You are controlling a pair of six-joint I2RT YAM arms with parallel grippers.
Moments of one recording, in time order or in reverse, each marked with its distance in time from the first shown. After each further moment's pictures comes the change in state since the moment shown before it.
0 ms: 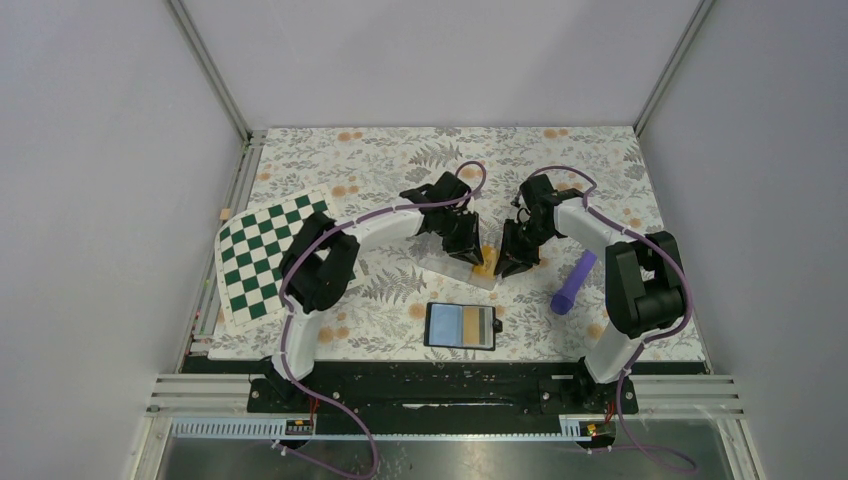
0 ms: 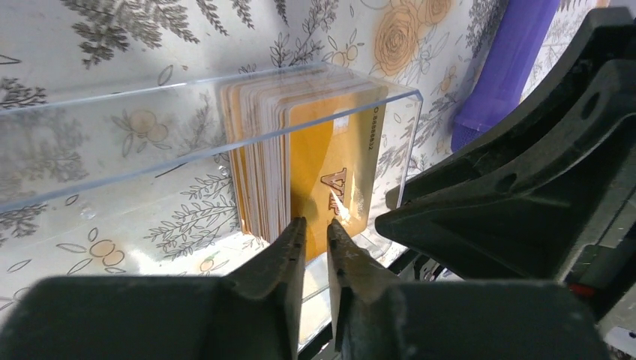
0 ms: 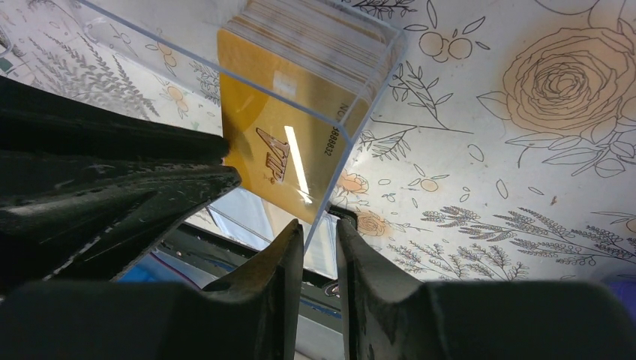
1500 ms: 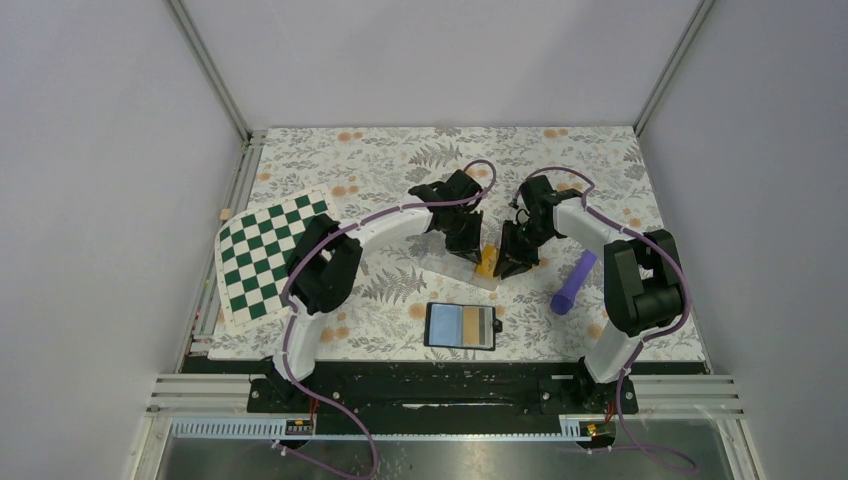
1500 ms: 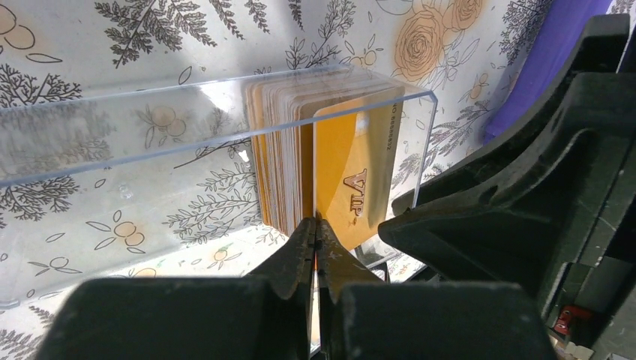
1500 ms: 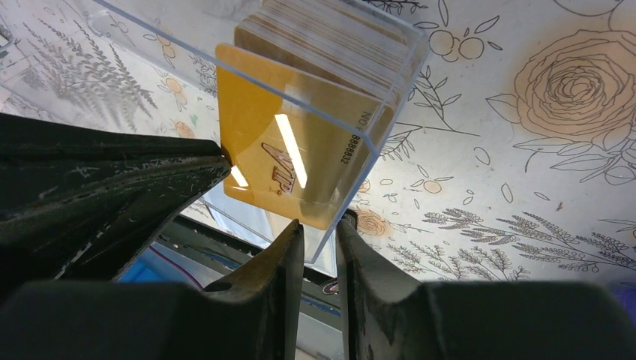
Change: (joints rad) left arm -0.043 0.014 0.102 -0.135 -0.142 0.039; right arm 0.000 0.011 0.000 -0.002 -0.022 -0.026
